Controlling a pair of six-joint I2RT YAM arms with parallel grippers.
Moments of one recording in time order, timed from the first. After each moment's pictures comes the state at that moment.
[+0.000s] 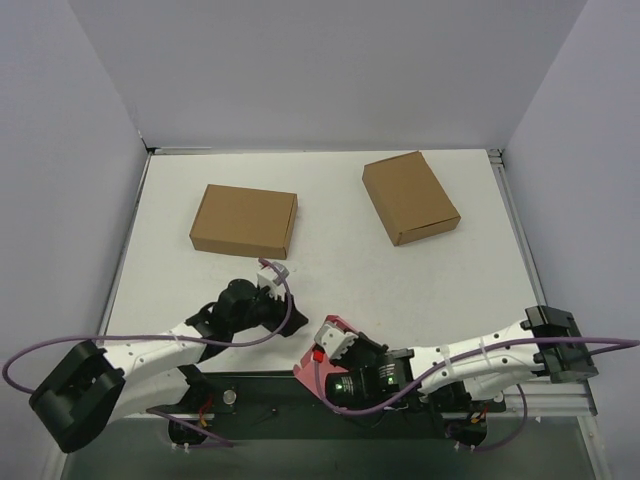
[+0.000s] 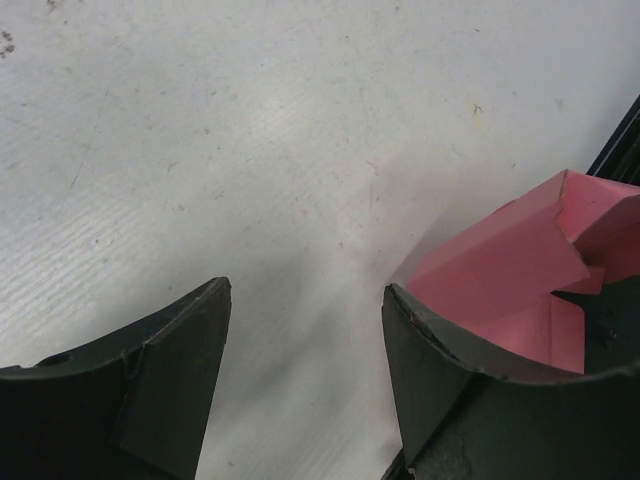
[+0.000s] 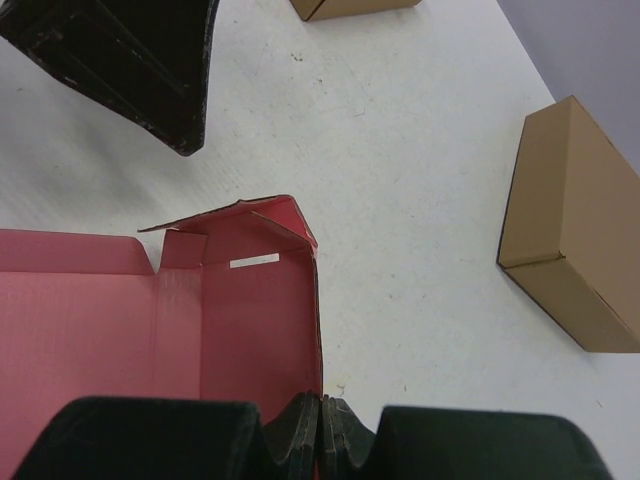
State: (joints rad) left arm -0.75 1.03 0.25 0.29 0.21 -0.43; right arm 1.69 1.30 0.77 -0.74 1.00 0.48
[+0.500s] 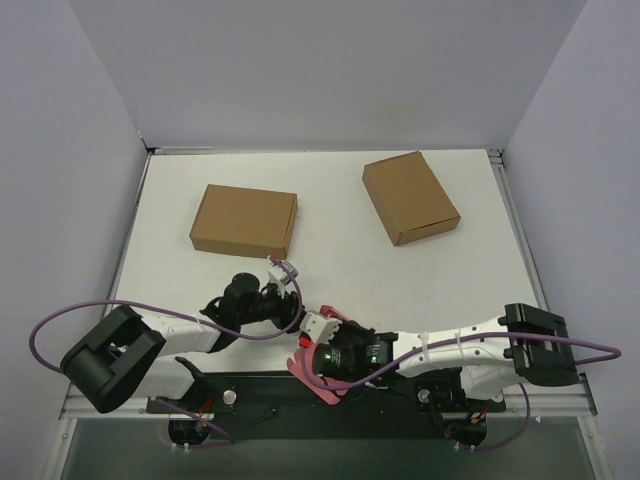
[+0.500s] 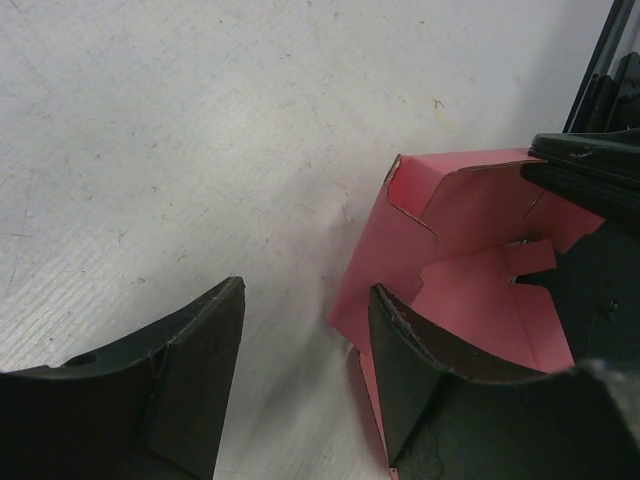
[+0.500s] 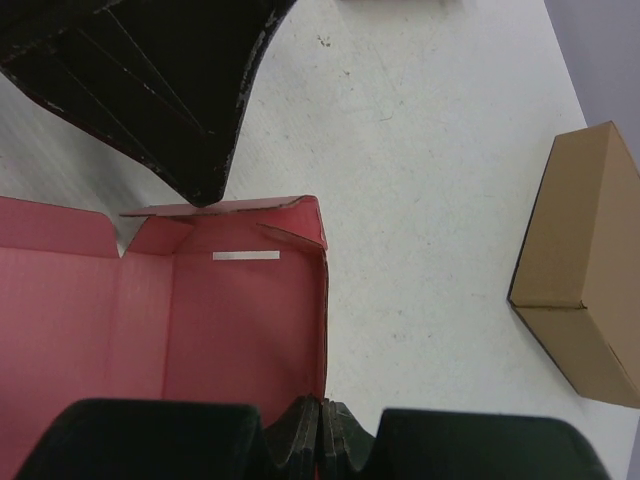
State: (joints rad) left arm -0.69 1.31 0.25 0.63 0.43 -0.33; right arm 1.51 1.39 0.73 -0.48 0.88 0.15
